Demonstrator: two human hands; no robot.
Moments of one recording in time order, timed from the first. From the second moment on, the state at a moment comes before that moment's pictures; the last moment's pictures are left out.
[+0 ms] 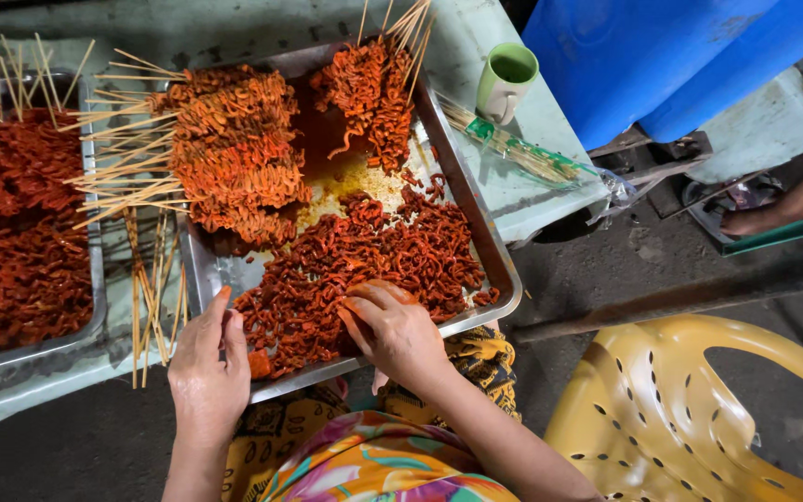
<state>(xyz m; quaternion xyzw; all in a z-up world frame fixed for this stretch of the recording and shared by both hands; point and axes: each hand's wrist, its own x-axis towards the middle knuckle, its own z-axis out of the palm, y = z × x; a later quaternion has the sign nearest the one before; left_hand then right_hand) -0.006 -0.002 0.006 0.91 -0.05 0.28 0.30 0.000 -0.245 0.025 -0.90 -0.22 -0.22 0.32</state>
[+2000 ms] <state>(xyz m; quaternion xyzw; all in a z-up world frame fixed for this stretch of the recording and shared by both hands) -0.004 -0.002 0.005 0.90 -0.08 0.31 0.30 0.000 -0.245 0.026 -0.90 -0.23 -0.20 0.32</state>
